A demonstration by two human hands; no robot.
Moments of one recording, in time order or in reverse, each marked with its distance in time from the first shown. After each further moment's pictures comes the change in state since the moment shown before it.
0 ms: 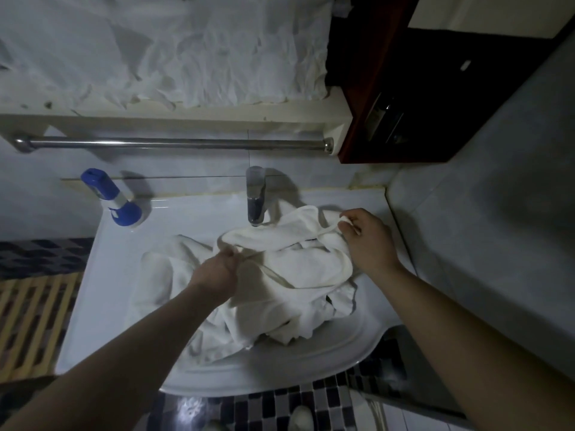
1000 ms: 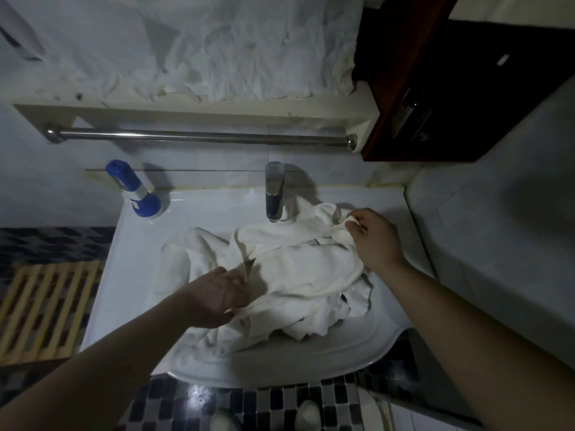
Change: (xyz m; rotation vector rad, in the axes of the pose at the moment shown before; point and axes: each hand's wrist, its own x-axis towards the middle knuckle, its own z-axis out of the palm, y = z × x) left_hand -0.040 -0.056 0.003 0.343 -0.041 0.730; right_hand 0.007 -0.004 0.022 -0.030 -0.050 -0.005
